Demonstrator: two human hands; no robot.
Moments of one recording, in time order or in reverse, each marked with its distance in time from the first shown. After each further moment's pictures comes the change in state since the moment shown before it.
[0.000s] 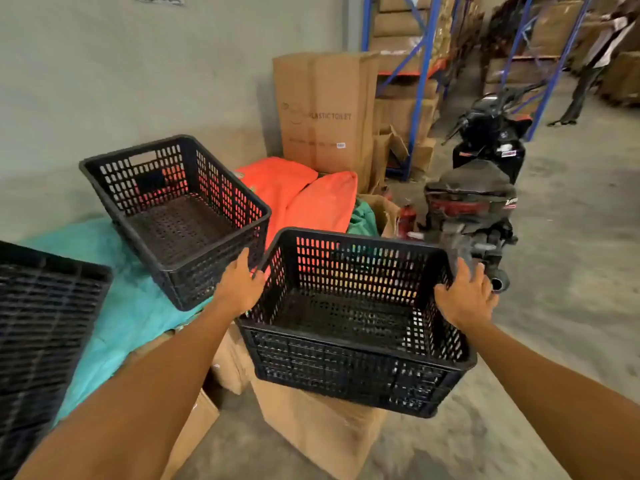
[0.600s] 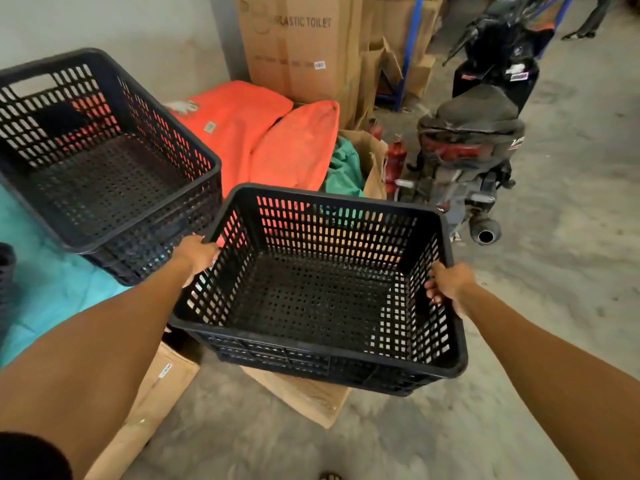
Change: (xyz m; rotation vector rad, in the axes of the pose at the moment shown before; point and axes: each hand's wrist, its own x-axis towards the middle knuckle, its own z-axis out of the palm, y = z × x) left_hand 0.127 -0.029 0.076 -0.188 -0.110 -0.374; right_hand 0.099 0.048 0.064 0.629 -0.301 0.455
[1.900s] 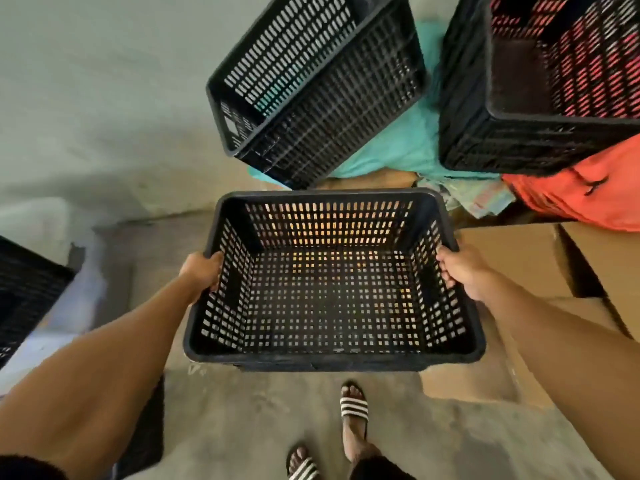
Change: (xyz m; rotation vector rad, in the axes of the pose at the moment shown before) left_hand -0.398 -0.491 -0.180 -0.424 0.588 -0.822; right_hand -0.300 0.061 0.361 -0.625 -0.804 -0.443
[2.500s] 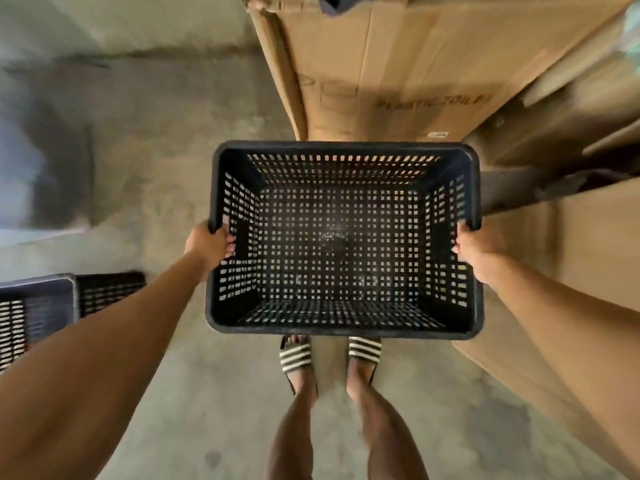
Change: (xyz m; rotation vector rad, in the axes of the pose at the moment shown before) left_hand 0.183 -0.196 0.188 -0.160 -0.036 -0.305; right_hand 0.223 0.175 0.211 -0.139 -0.021 0.297
